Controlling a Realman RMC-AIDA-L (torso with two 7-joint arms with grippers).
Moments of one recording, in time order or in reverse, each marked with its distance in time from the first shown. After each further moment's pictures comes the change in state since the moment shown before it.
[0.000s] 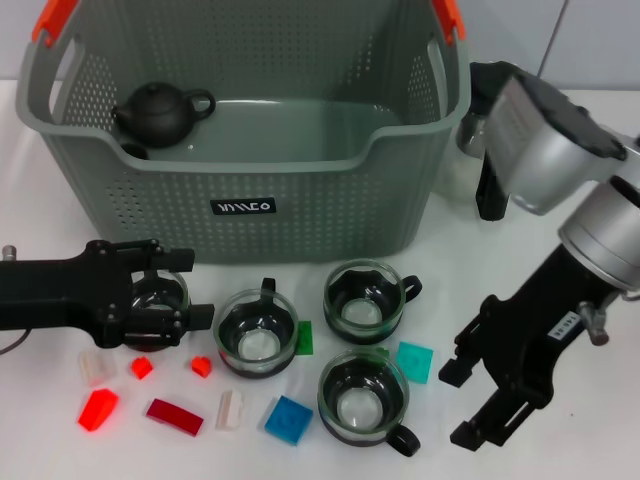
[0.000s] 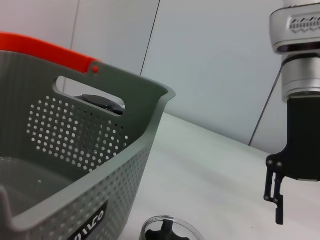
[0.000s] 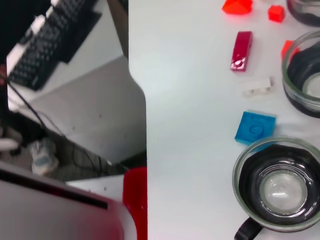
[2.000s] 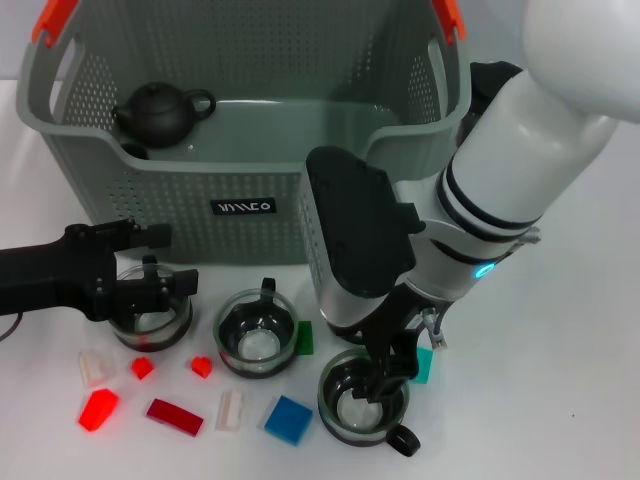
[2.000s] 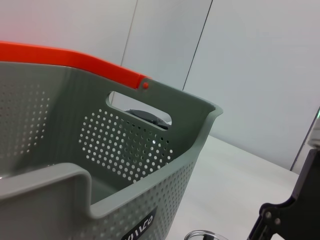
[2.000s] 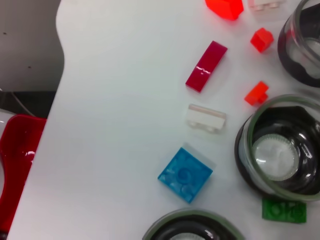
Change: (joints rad) left arm 0.004 -0.001 -0.095 -0.045 -0.001 -0.063 0.005; right arm 0.070 0.013 -0.607 -0.074 0.079 0.486 0.083
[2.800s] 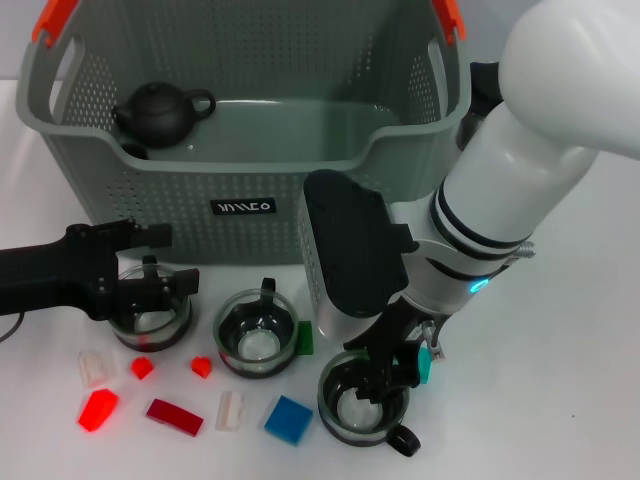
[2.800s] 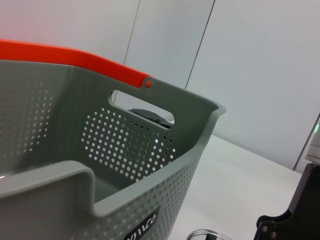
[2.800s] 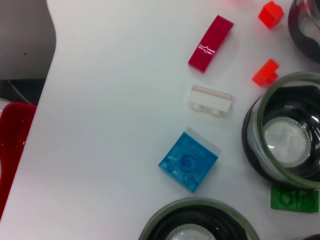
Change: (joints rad) left arm 0.000 -0.003 0.002 -0.001 0.000 -0.010 0.000; right arm 0.008 0.001 -0.064 0.061 0.005 0.062 0.013
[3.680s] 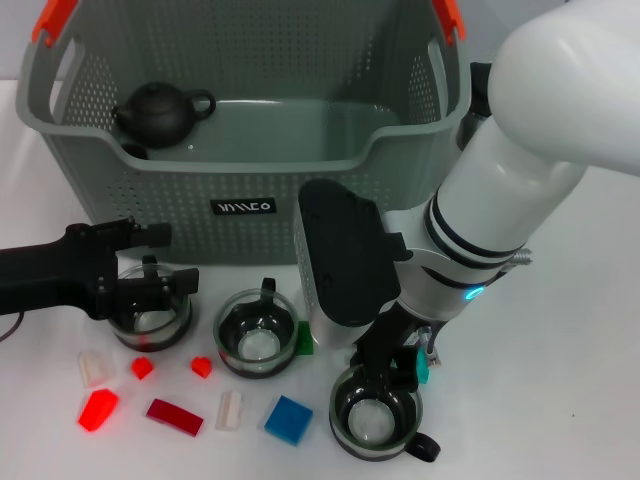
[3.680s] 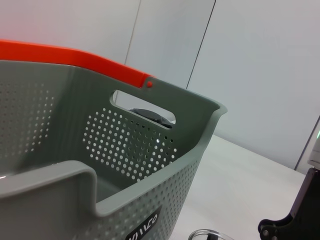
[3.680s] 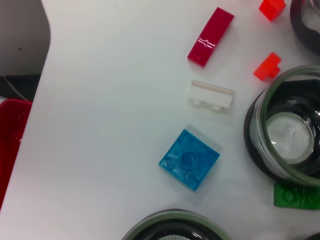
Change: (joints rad) left arm 0.000 0.000 0.000 0.000 0.000 -0.003 0.001; right arm 0.000 0.000 -0.042 -0.003 -0.003 0.020 0.046
